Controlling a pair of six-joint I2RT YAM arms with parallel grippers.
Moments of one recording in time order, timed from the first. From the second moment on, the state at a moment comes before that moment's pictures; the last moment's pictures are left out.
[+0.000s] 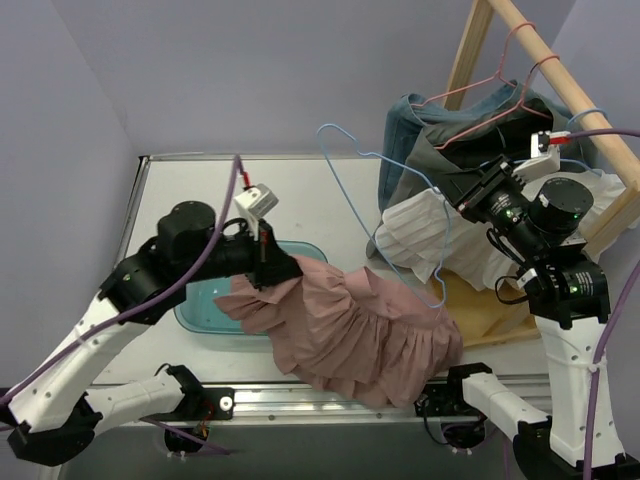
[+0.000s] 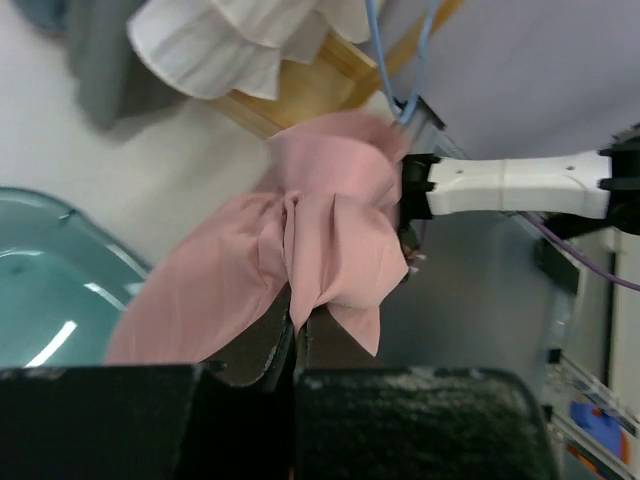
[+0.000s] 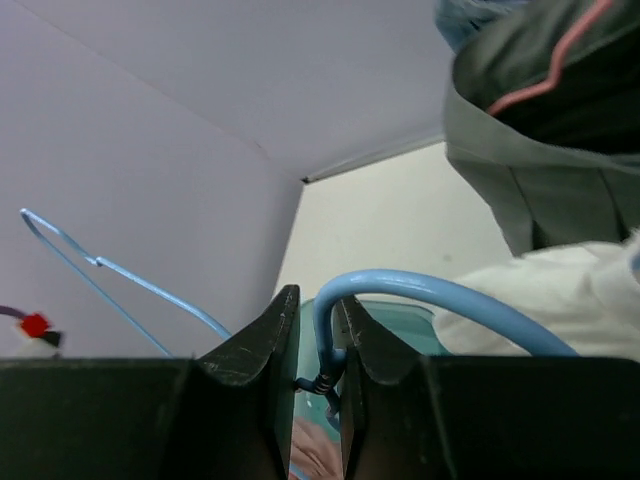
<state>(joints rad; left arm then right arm) -0.80 1.00 1.38 -0.70 0.35 -0.42 0.14 0.93 1.47 -0.62 -0.27 0.76</state>
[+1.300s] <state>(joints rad) -0.60 1.20 1.75 -1.03 0.21 -0.12 0.14 0.94 1.67 -0.47 -0.21 0.68</state>
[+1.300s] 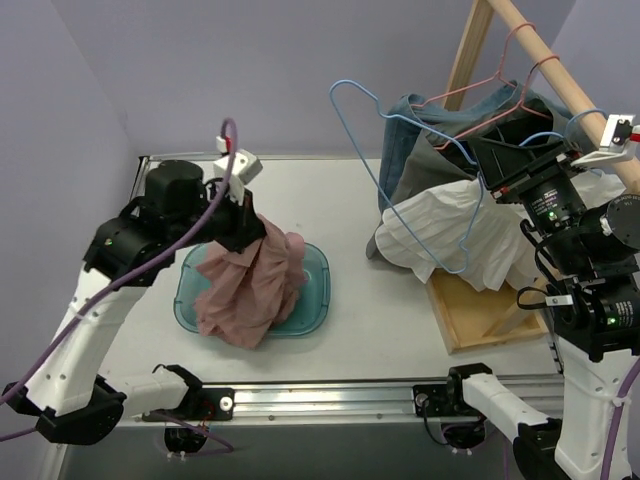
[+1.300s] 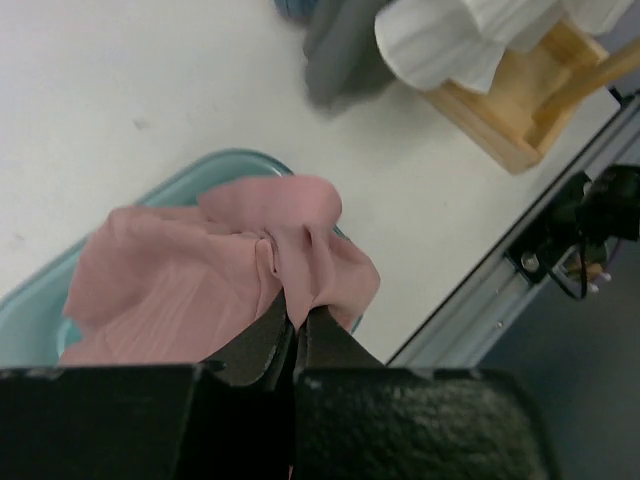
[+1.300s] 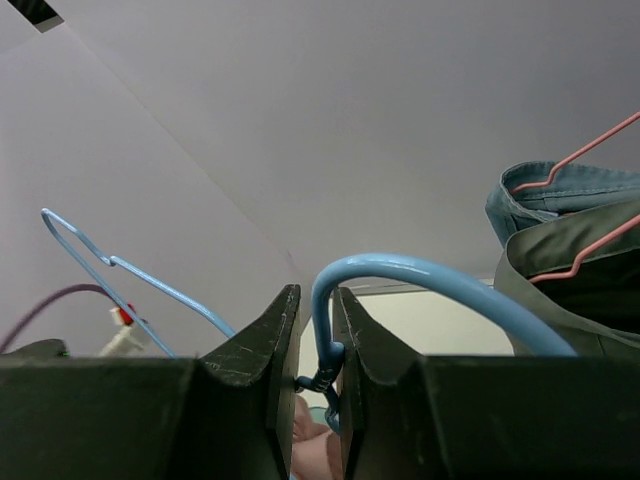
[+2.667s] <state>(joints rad) -0.53 1.33 1.66 -0.66 0.66 -0.25 0.24 0.91 1.43 -0.95 -0.47 0.33</state>
